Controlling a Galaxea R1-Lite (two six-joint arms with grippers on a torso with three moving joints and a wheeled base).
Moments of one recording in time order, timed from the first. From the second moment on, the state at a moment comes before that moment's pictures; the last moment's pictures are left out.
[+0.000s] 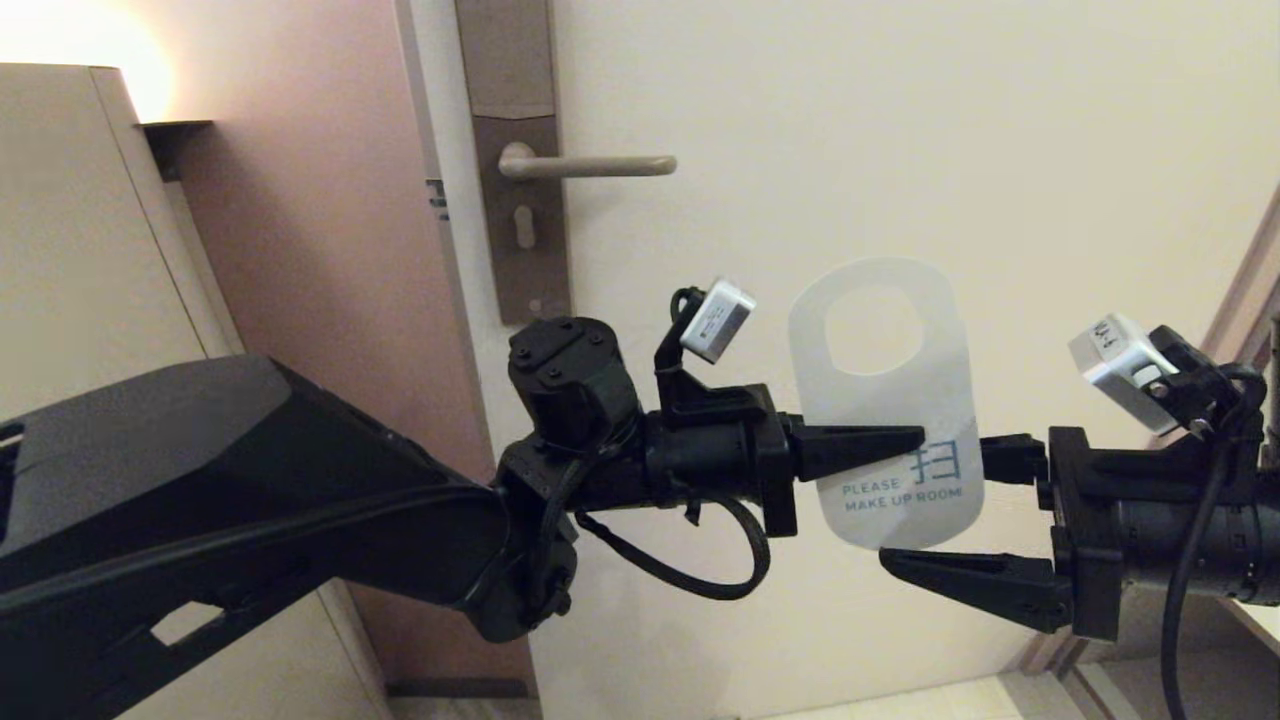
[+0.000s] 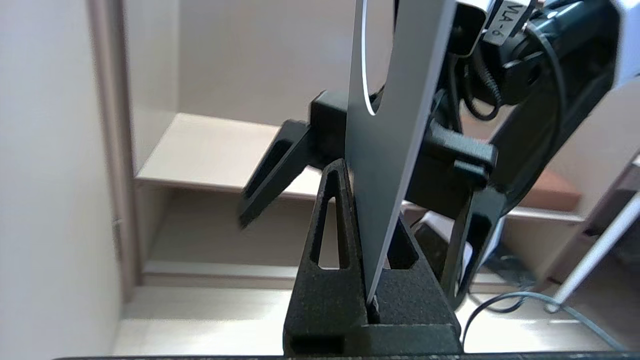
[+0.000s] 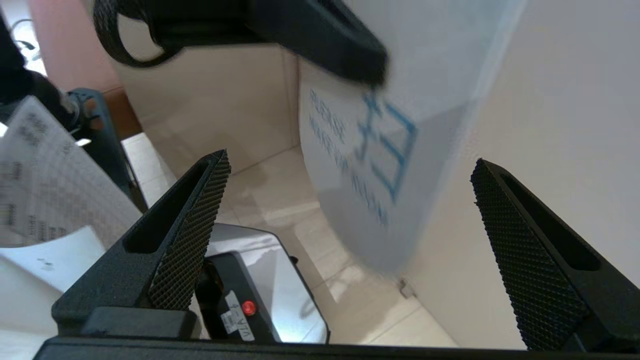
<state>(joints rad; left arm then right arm) -0.82 2.14 -1.12 -1.33 -0.85 -0.52 0.37 1.33 -0.68 -0.22 0.61 -0.17</state>
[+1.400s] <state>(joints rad) -0.87 2.17 -1.12 -1.42 -0.76 -0.60 0.38 1.29 -0.65 -0.22 0.62 -0.18</state>
